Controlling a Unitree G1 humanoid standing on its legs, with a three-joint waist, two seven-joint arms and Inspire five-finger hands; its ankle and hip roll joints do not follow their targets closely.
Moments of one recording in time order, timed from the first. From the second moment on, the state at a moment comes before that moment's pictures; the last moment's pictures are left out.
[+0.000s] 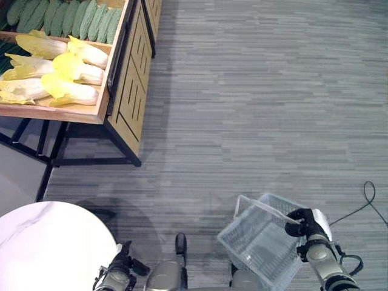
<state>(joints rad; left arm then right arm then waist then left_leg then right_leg) -0.10 0.29 -0.24 1.25 0.12 -0.03 0.24 -0.07 -0.47 0.08 0.89 -0.14 -0.08 -0.30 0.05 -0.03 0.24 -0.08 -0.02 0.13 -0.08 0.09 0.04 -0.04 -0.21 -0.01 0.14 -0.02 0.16</state>
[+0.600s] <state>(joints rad) -0.05 0.24 -0.23 1.29 0.12 -0.03 0.24 -0.03 -0.48 0.06 0.89 -0.12 -0.06 -0.33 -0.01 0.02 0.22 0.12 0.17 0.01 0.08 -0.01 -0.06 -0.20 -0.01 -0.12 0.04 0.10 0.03</state>
